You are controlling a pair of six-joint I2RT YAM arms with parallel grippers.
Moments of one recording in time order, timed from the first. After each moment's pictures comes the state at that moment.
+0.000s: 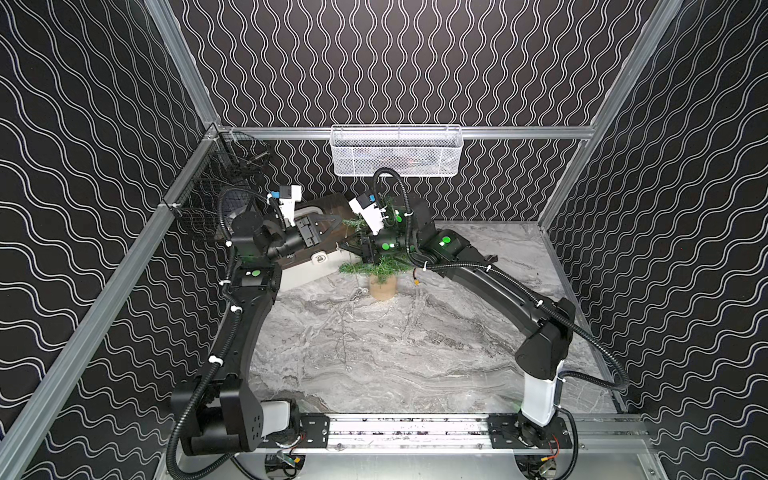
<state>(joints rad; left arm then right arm) 0.12 1.28 1.15 0.24 1.07 -0.89 0.82 1.93 2.00 -0.39 -0.49 0.26</state>
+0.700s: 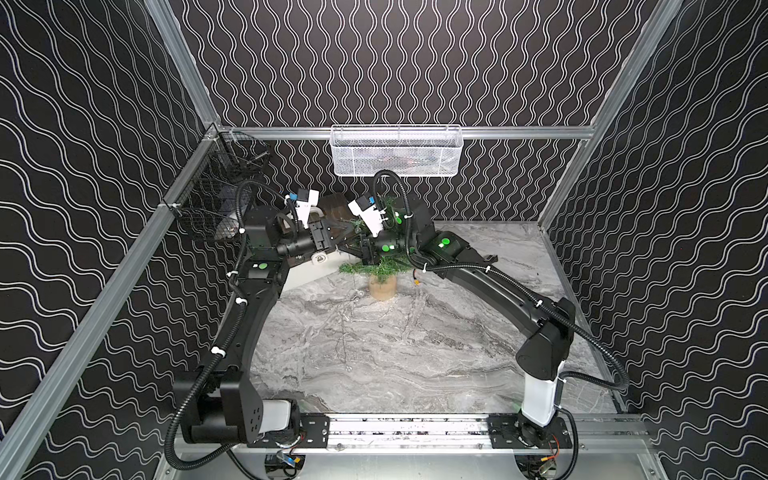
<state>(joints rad) 0.07 1.34 1.20 0.05 1.09 -0.77 0.82 1.92 1.97 -0.36 -0.51 0.26</state>
